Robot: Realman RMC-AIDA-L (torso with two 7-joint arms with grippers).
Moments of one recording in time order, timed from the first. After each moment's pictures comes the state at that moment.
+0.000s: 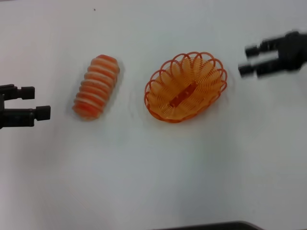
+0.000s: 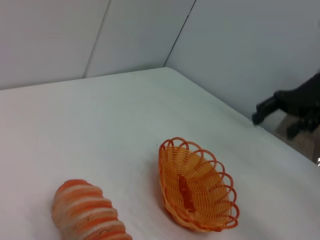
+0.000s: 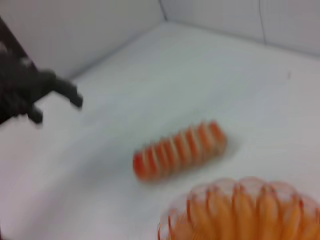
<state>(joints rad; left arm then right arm) -0.37 -2.03 0.69 1.11 2.07 1.86 -1.87 0.53 1.97 -0.65 -1.05 -2.21 -1.86 1.88</state>
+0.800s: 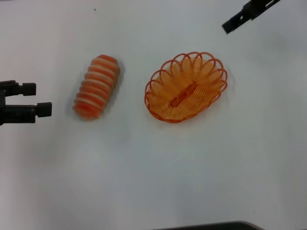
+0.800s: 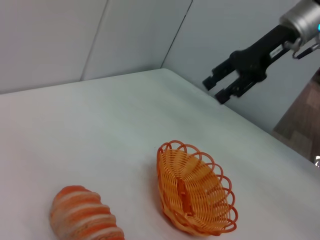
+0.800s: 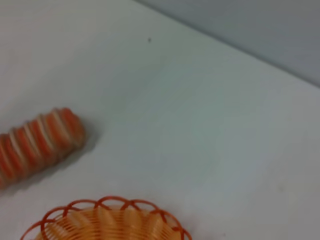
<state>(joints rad) -0.38 -2.03 0.69 1.11 2.07 1.87 -1.87 0.88 2.03 -0.79 -1.15 -2.77 -1.67 2.36</state>
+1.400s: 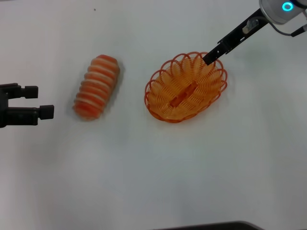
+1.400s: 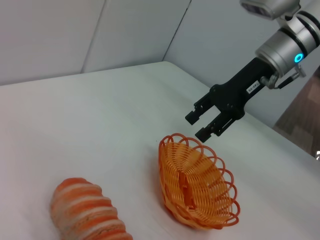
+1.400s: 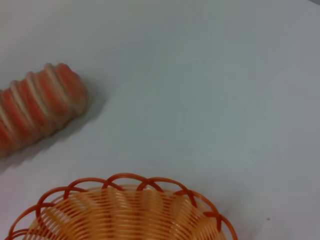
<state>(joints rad) -0.39 -2.04 0.69 1.10 2.10 1.86 -1.87 0.86 2.08 -0.93 -0.95 -2.77 -1.46 2.40</state>
